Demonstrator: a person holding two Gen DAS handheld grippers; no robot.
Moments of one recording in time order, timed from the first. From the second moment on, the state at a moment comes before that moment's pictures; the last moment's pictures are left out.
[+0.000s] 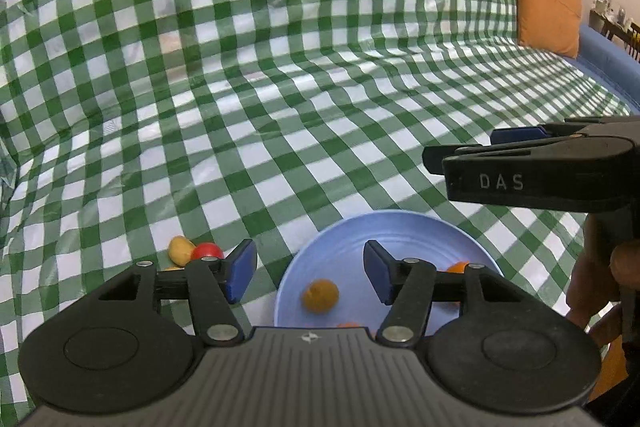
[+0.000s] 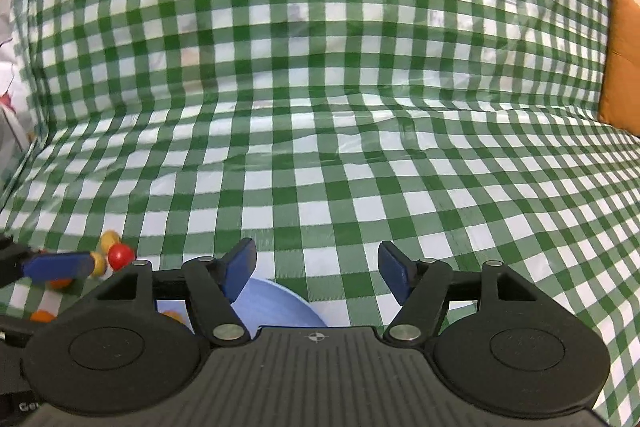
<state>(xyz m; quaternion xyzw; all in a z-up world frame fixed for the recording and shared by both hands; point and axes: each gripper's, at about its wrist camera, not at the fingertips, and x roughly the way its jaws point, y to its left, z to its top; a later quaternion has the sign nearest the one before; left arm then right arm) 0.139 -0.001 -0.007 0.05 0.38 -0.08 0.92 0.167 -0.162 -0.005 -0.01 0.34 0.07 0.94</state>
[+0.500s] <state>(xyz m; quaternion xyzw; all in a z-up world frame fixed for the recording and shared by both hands) 0.080 0.222 0.130 0.19 0.13 0.37 0.90 0.180 -0.121 0.019 0.03 0.32 0.12 0.94</state>
